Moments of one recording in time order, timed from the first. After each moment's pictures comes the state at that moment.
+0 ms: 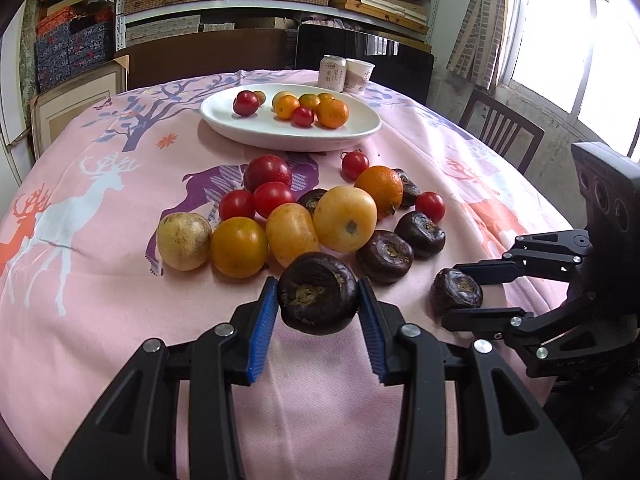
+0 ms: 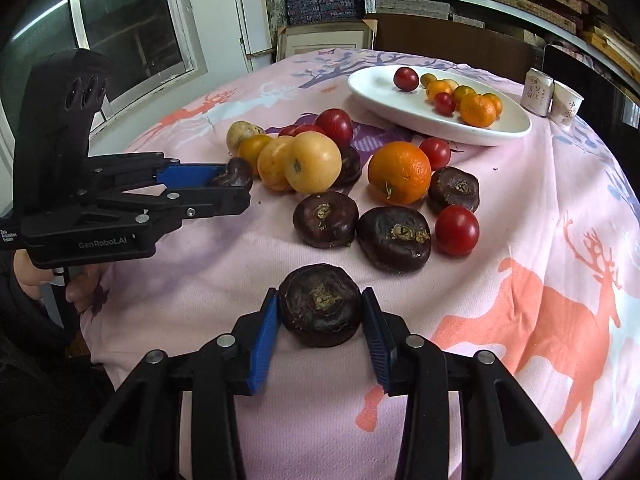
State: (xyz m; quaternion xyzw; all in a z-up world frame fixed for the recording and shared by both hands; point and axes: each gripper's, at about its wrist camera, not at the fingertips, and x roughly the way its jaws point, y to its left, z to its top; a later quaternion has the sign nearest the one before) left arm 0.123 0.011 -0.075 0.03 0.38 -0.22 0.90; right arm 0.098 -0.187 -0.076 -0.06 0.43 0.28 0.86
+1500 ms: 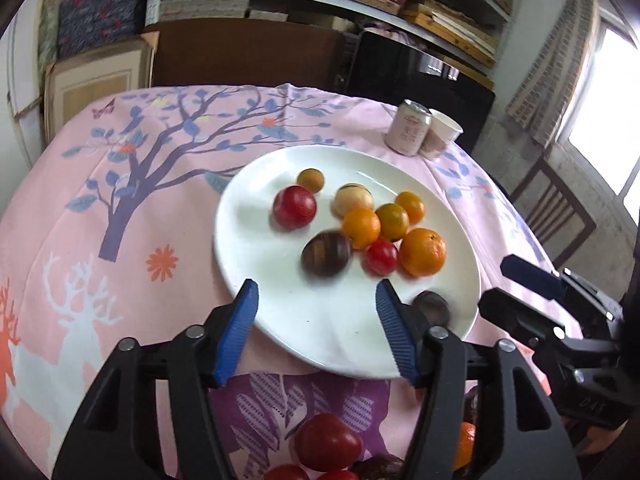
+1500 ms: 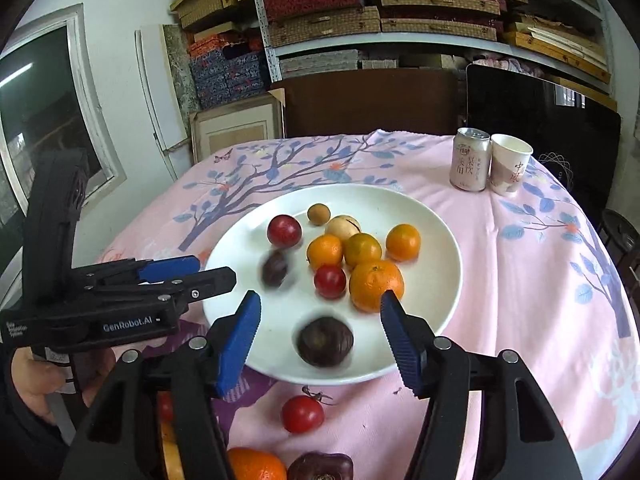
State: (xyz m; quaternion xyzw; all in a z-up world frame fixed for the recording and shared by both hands) left arm 0.337 0.004 -0.032 -0.06 0.41 -0.15 0.90; right arm 0.283 -0.210 -0.016 0.03 0.35 0.17 0.92
